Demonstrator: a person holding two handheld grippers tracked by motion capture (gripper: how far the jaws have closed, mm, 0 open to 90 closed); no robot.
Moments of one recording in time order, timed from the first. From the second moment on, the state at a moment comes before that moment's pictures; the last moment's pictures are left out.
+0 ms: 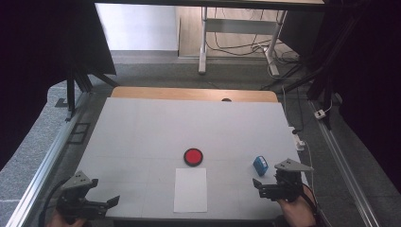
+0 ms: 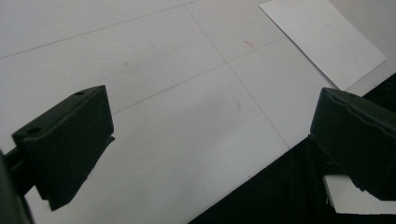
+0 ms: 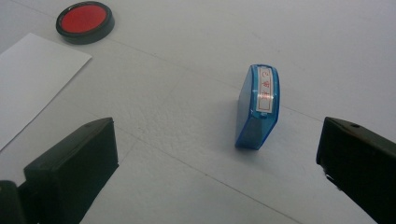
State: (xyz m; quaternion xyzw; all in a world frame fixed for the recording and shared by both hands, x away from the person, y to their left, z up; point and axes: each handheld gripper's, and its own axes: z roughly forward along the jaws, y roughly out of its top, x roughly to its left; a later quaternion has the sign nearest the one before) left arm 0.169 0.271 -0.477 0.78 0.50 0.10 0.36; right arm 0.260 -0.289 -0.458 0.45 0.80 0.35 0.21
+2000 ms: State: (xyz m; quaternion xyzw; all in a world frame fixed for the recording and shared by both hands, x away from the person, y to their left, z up) left arm 0.170 0.271 -0.478 0.78 0.50 0.10 0.36; right arm 0.336 -0.289 -0.485 0.48 0.81 0.28 0.21
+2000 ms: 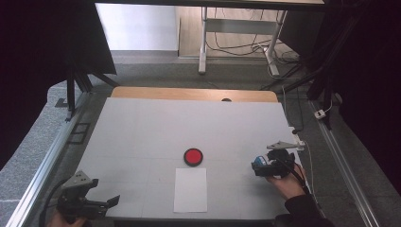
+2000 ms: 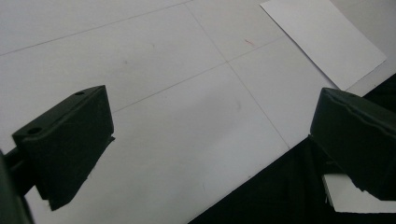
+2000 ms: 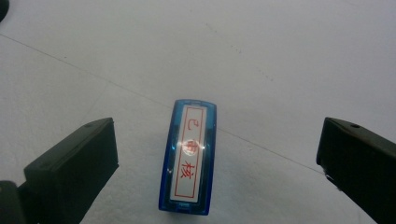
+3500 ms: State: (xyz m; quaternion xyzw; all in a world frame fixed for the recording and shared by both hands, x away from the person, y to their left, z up) left arm 0.170 0.270 -0.478 0.78 0.50 0.10 0.36; right arm 0.335 -0.290 -0.484 0.47 0.83 0.26 0.17
